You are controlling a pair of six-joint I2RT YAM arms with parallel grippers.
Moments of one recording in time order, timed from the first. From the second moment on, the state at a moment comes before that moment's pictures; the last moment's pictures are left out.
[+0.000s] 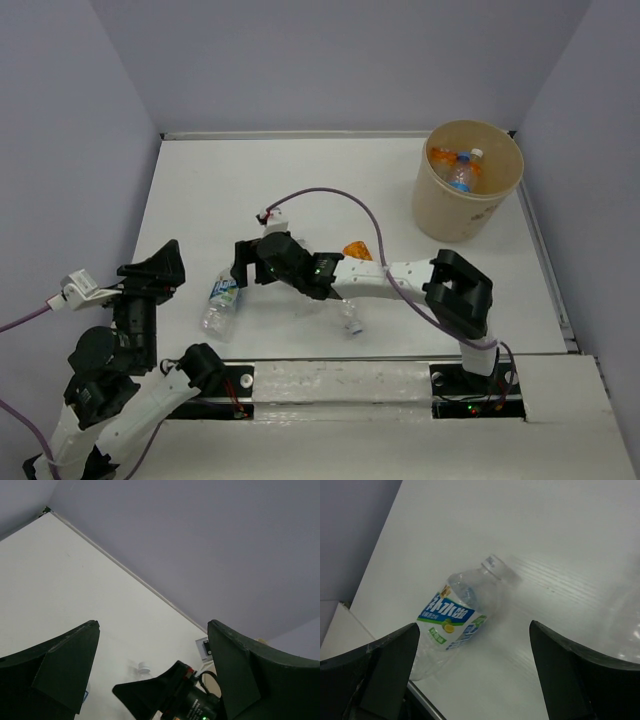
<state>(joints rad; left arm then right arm) -0.82 0.03 0.75 -0.50 -0.97 -0.60 1.15 1.91 1.40 0.03 0.30 0.69</state>
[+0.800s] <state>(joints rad) -0.75 0.06 0.75 -0.46 -0.85 -0.59 1.23 2.25 1.73 -0.07 0.26 0.79</state>
